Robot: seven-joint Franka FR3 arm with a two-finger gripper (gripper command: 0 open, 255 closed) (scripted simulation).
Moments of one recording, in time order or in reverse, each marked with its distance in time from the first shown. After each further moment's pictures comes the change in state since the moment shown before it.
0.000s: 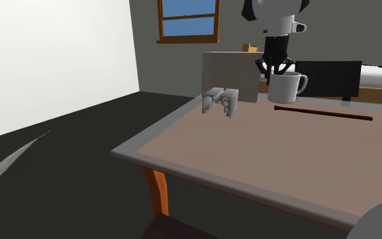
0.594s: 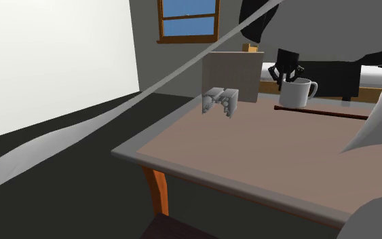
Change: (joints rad) arm 0.048 0.384 -0.049 0.576 -0.033 -0.182 -0.101
